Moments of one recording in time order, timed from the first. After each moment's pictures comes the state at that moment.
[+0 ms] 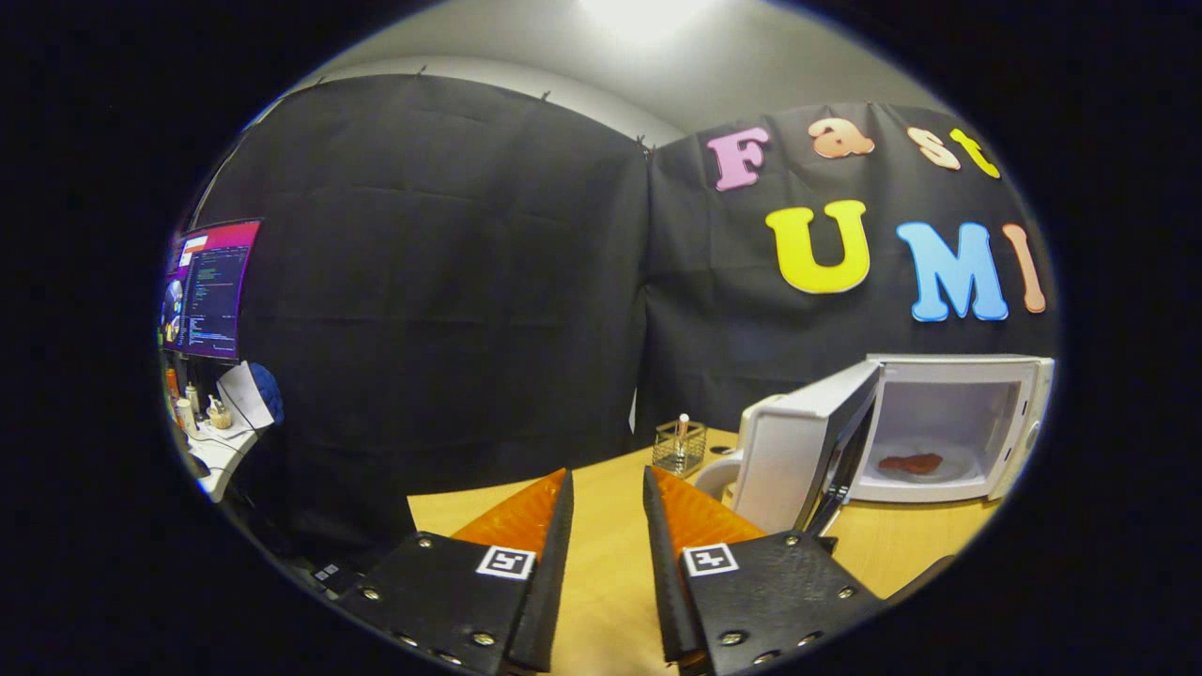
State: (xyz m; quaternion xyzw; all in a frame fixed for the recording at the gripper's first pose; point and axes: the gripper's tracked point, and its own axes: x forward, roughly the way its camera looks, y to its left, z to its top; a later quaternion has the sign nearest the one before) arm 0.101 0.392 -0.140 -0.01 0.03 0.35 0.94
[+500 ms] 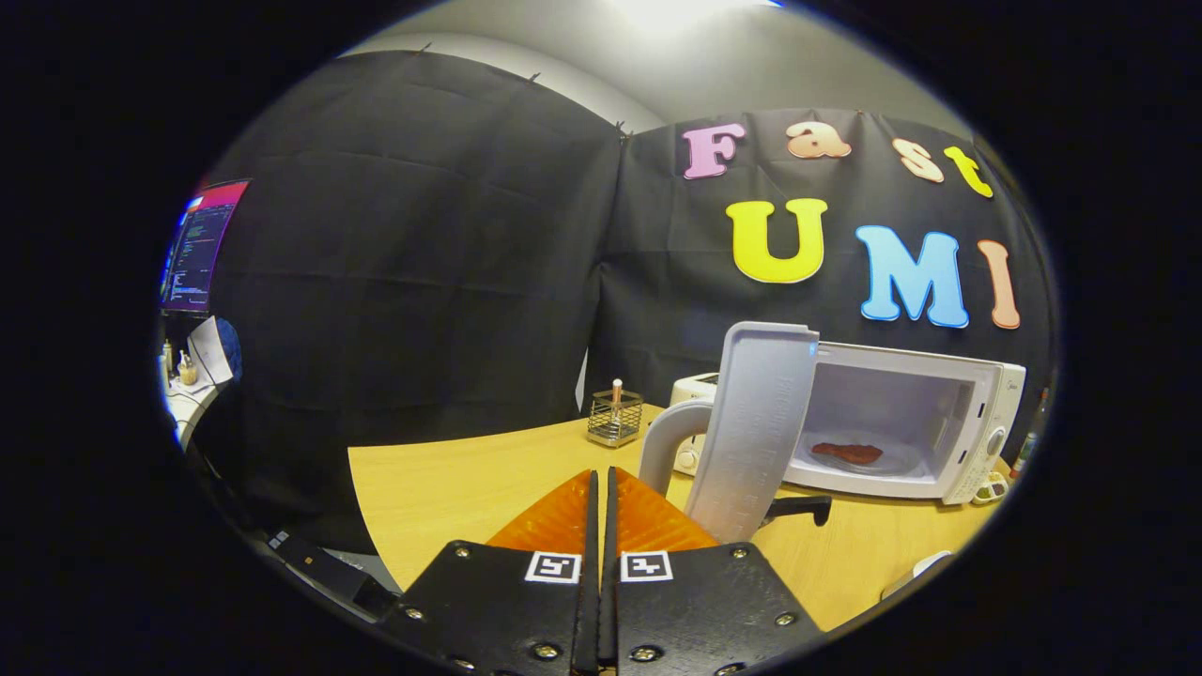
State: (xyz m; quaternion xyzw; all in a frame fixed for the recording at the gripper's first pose) arm 0.101 0.330 -0.160 -0.04 0.03 0.32 0.95
